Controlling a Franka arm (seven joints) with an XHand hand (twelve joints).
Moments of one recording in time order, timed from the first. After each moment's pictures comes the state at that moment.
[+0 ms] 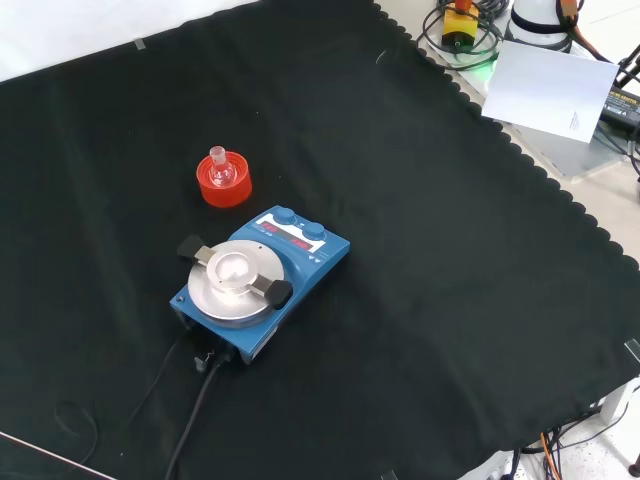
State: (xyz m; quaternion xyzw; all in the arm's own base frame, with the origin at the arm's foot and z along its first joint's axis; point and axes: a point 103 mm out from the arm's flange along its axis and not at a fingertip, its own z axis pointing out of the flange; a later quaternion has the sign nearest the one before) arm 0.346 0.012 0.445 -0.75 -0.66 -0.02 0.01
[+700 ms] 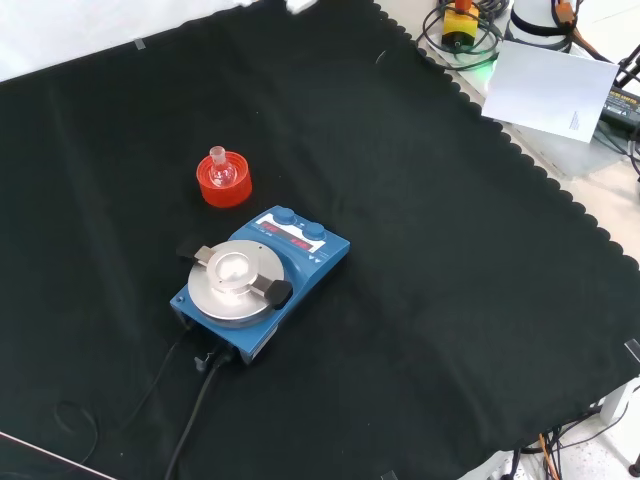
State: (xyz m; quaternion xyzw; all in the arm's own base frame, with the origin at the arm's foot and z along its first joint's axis) arm 0.429 -0.036 0.351 -0.75 -0.65 -0.01 0.07
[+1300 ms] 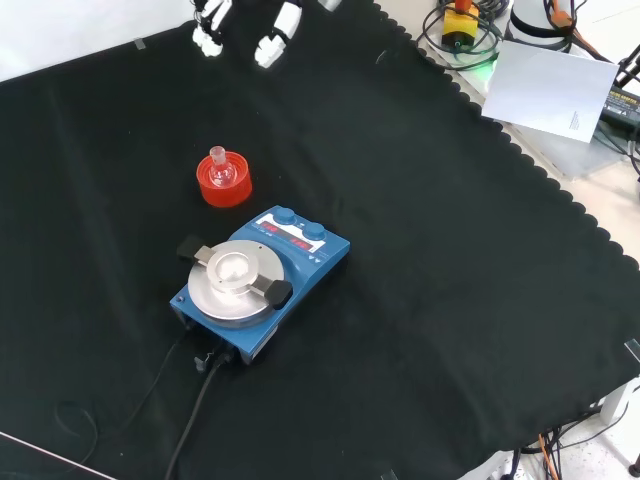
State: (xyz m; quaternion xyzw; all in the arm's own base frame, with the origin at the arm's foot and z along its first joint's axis) arm 0.479 -0.086 0.277 -0.75 -0.65 -0.02 0.10
